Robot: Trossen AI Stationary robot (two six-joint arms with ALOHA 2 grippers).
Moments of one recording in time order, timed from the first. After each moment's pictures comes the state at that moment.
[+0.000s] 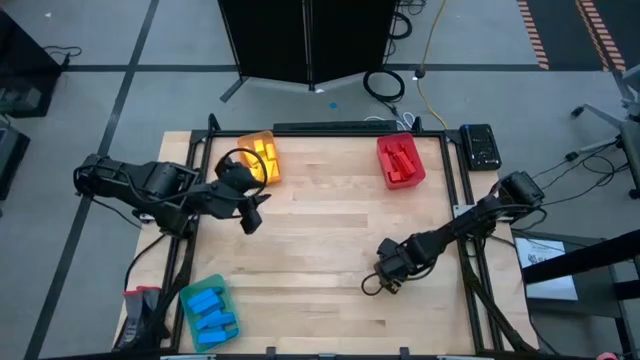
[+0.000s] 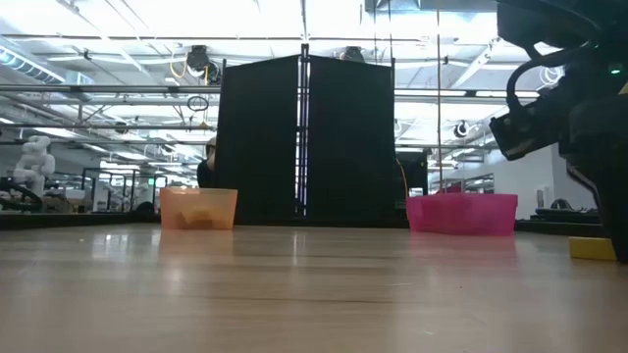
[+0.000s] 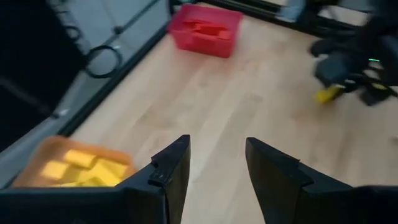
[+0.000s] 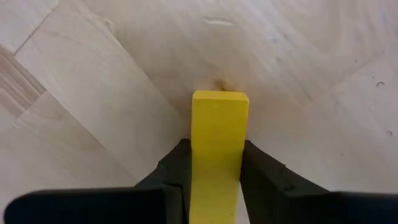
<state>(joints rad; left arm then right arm) -0.28 1.22 1.45 -1.06 -0.57 -0.55 0.47 1.67 0.85 -0.71 -0.05 1.18</state>
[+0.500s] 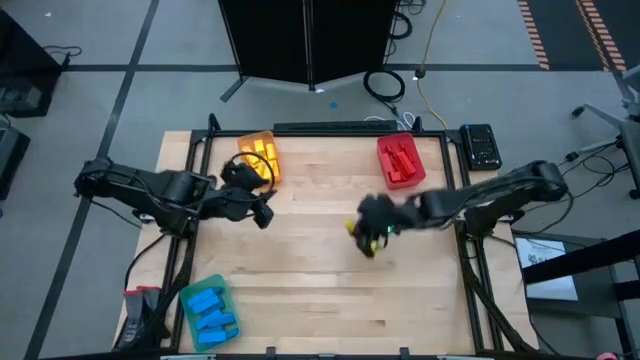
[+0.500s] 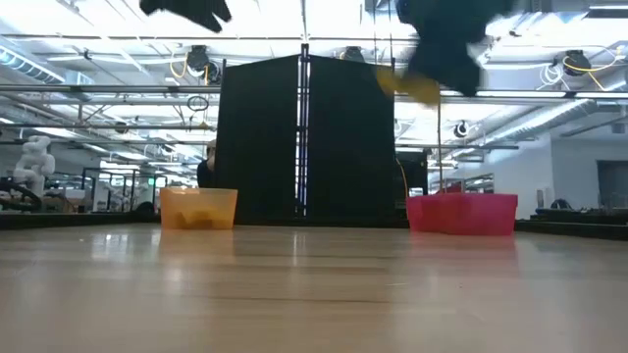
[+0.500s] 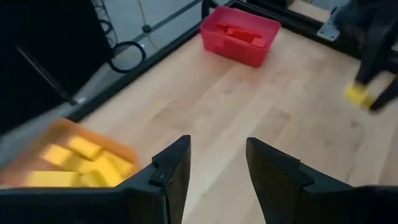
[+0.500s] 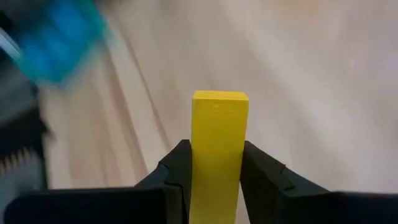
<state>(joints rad) -0.24 1.20 1.26 -0.91 -0.67 -0.66 0.21 1.40 1.03 -0.49 0.17 0.74</state>
